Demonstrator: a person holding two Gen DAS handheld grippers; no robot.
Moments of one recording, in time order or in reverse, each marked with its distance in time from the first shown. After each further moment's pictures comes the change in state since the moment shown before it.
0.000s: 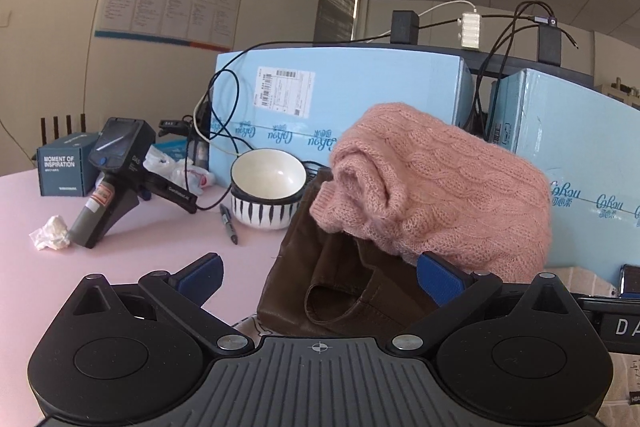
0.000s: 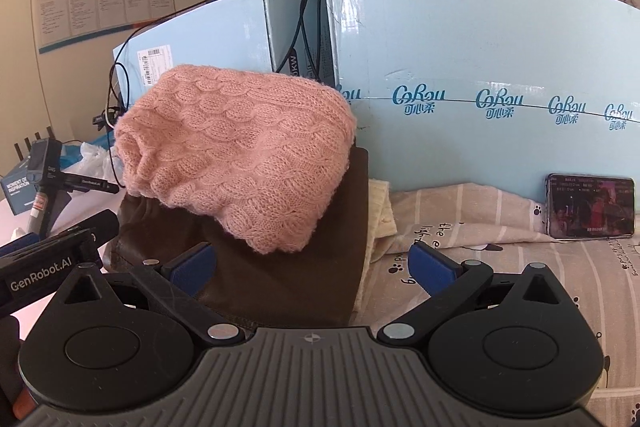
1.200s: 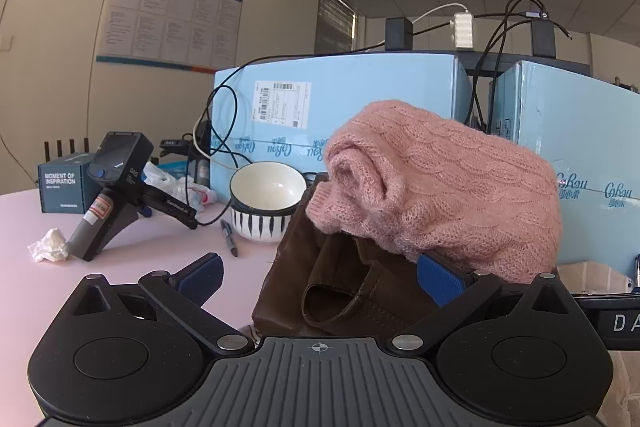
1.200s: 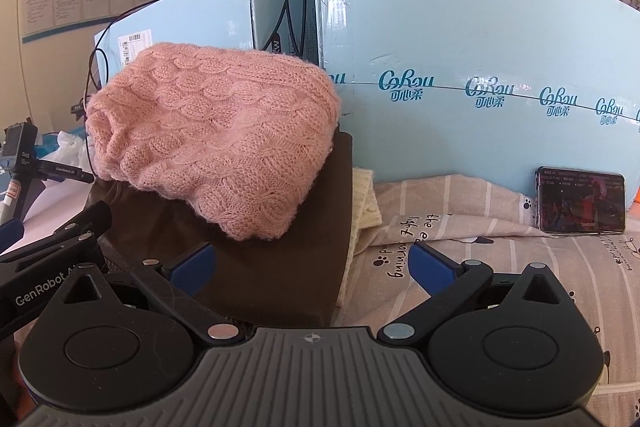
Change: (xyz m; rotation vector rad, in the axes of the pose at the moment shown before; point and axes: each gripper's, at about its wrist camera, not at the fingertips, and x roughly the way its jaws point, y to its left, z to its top) left arm 0.007 -0.008 -0.016 0.037 -0.067 0.027; right arm 0.013 0.001 -0.012 -0.017 0.004 -0.045
